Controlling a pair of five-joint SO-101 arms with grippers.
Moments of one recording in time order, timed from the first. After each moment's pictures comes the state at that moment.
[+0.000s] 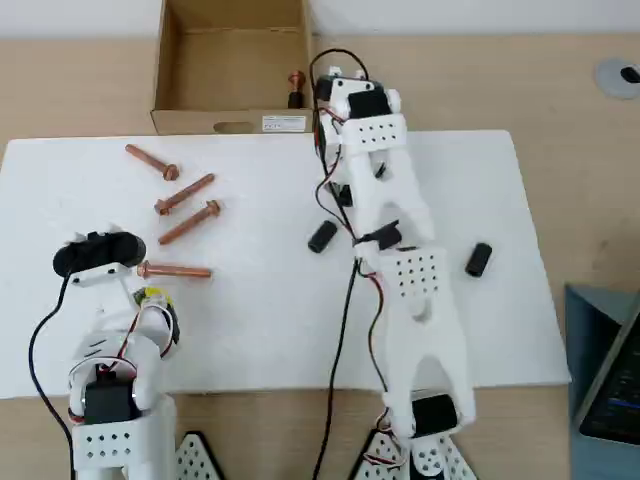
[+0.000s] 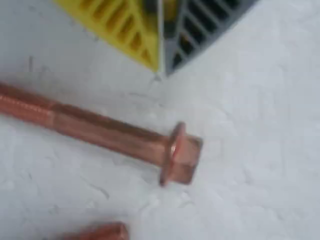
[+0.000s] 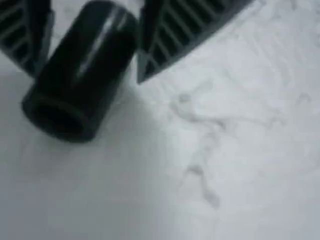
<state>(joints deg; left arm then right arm) -9.8 -103.9 94.2 61.6 -1.0 -15.8 61.0 -64.7 100.4 -21.9</state>
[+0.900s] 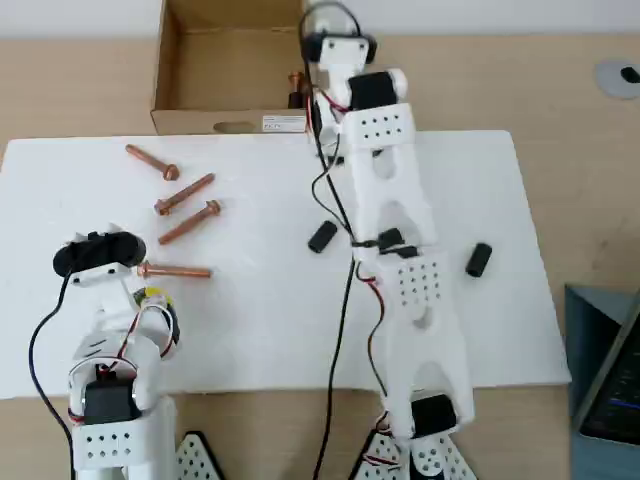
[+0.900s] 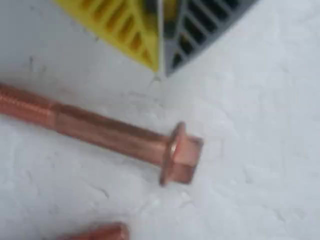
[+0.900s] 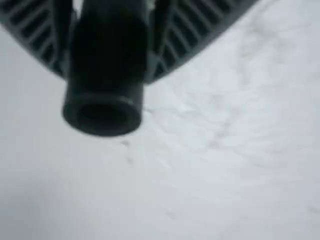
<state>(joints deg) -9.8 -103.9 94.2 61.6 -1.0 -17.6 51.6 -72.9 101.1 -18.2</state>
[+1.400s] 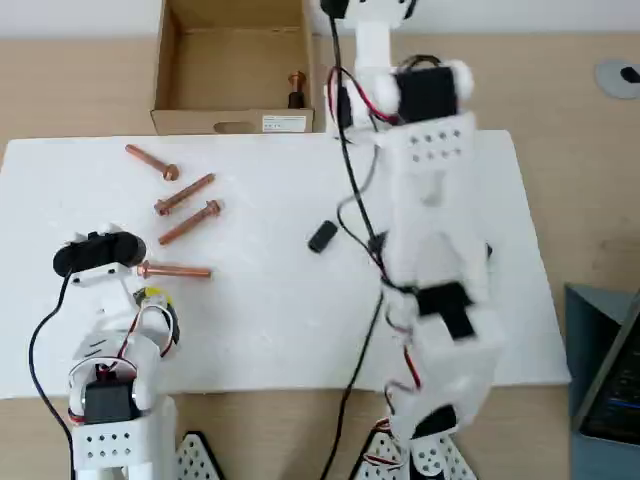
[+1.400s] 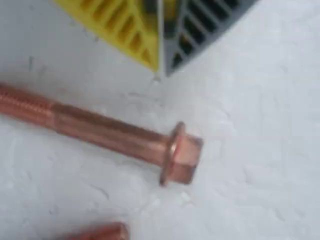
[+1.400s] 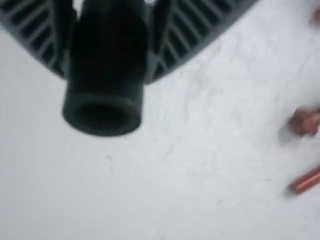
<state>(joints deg) -9.8 -103.9 94.2 61.6 -1.0 -17.6 14.5 -49.2 101.2 -17.8</state>
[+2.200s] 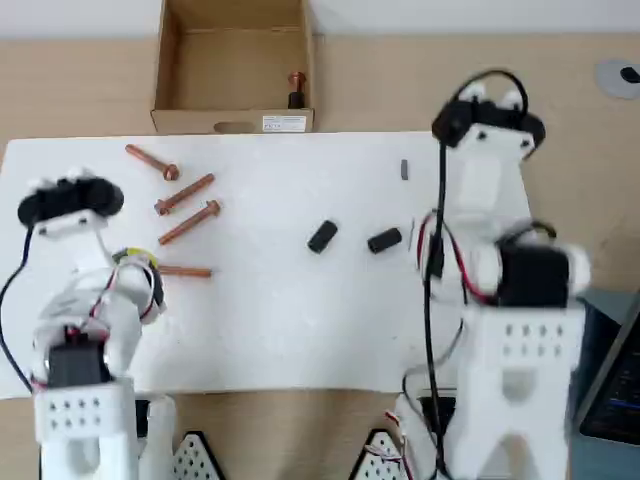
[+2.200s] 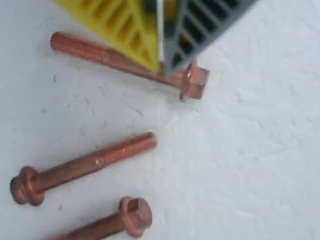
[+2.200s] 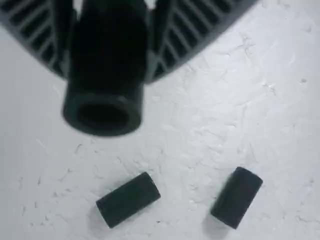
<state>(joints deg) -9.8 -70.2 60.9 61.9 -2.1 -3.2 -44.1 17.5 95.3 -17.8</state>
